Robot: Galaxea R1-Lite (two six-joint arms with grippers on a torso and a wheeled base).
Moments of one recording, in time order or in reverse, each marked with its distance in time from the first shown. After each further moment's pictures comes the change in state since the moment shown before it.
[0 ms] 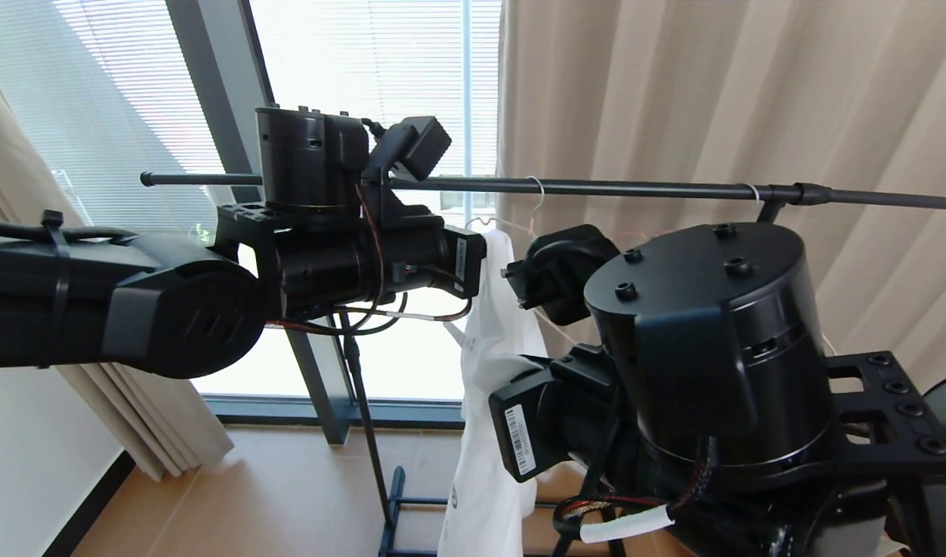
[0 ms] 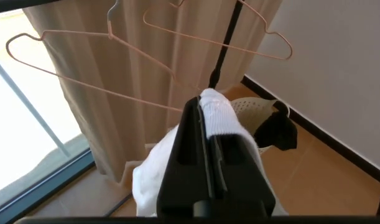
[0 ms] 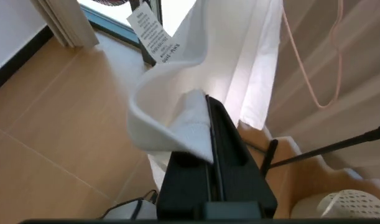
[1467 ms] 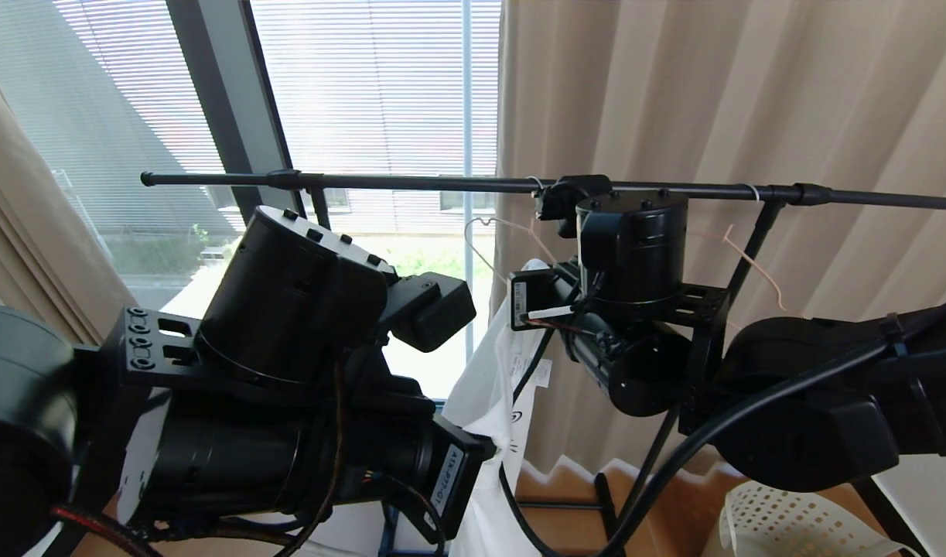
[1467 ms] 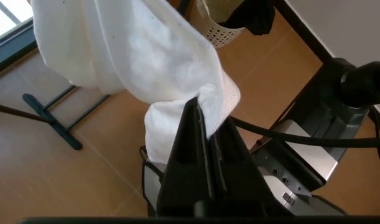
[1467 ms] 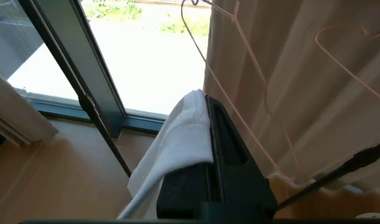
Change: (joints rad) left arm -0.281 -0.247 0.222 0.512 0.167 -0.159; right arm -0.266 0.207 -0.051 -0.454 -0.050 -0.112
